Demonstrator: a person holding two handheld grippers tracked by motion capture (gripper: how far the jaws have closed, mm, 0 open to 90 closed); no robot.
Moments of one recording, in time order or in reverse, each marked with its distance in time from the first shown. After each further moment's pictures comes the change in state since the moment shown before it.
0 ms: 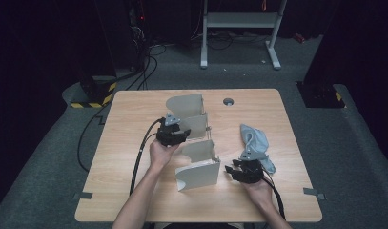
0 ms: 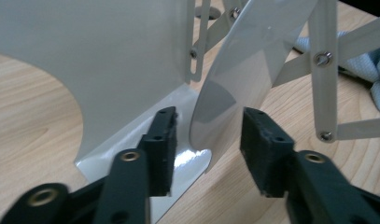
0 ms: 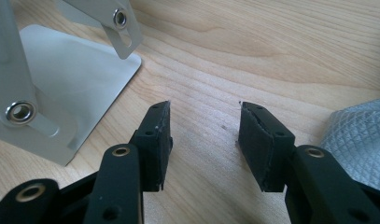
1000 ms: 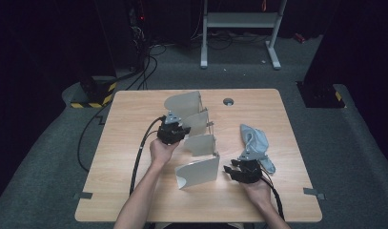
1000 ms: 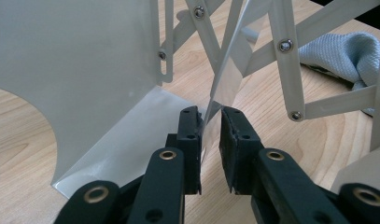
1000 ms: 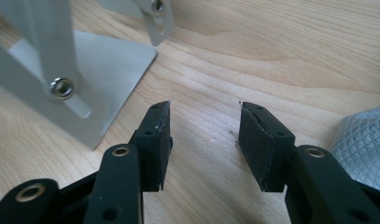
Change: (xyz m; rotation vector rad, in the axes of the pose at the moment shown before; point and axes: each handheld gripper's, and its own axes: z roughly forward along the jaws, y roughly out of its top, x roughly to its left) left arm 0.004 0.003 0.005 -0.001 -0.059 0.019; right arm 0.003 0.001 0.002 -0.005 0.010 0.004
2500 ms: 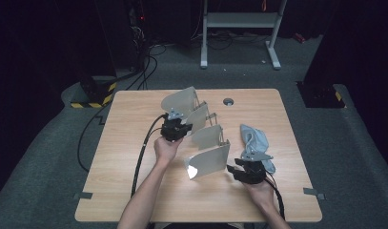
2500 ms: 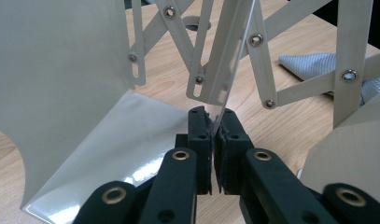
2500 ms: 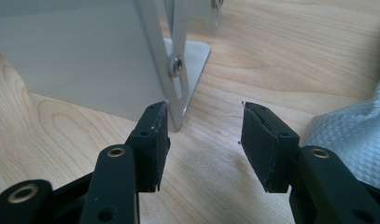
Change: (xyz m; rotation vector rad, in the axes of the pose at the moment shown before) left arm -0.003 0.010 0.011 -0.008 0.014 -0.081; right arm -0.002 -0.002 -0.013 -0.050 -0.022 0.009
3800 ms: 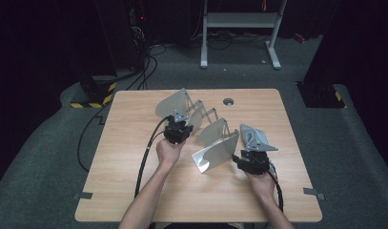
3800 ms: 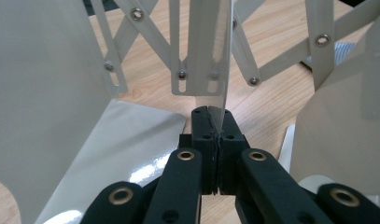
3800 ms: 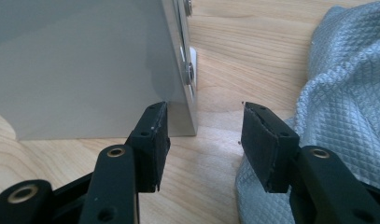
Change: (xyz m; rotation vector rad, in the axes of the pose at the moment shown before) left arm -0.023 0.003 -0.005 0.048 0.104 0.021; right arm -0.027 0.013 0.006 -0.023 -0.092 0.115
